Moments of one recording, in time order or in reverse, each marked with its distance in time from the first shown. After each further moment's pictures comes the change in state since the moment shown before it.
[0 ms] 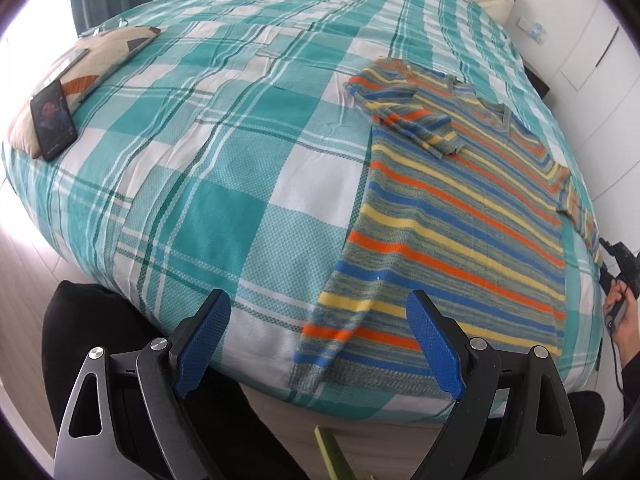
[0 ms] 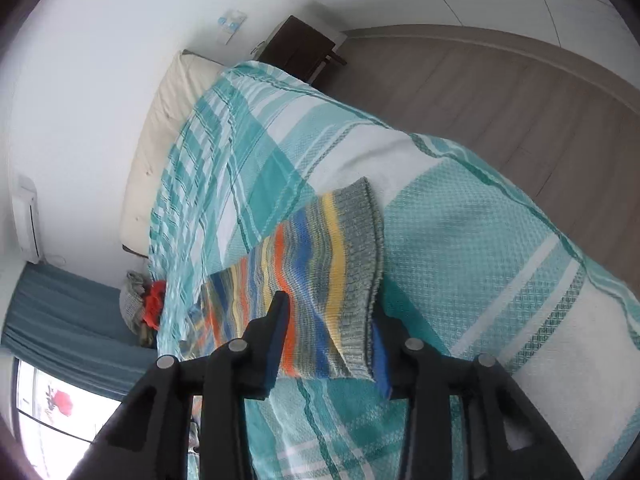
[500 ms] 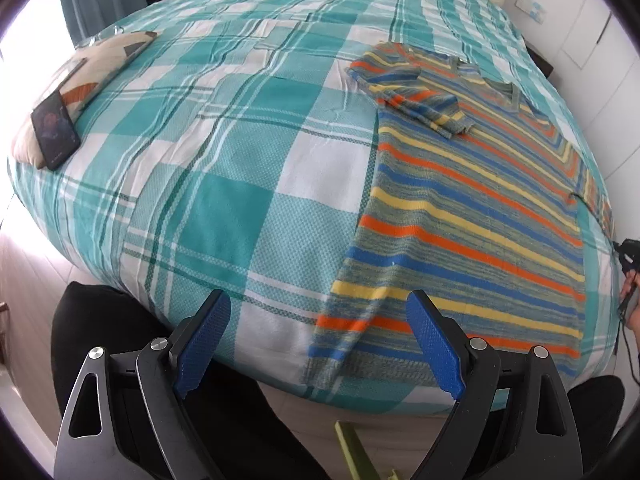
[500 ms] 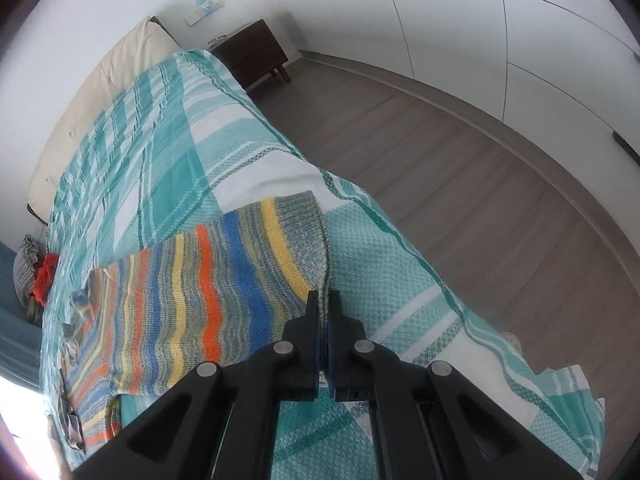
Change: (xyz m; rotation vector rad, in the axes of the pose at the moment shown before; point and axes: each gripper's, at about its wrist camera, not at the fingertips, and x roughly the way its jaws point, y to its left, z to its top) left arm 0.006 -0.002 -0.007 0.065 0.010 0.061; right arm -0.011 -0.001 0.000 -0.216 -0.072 -0.430
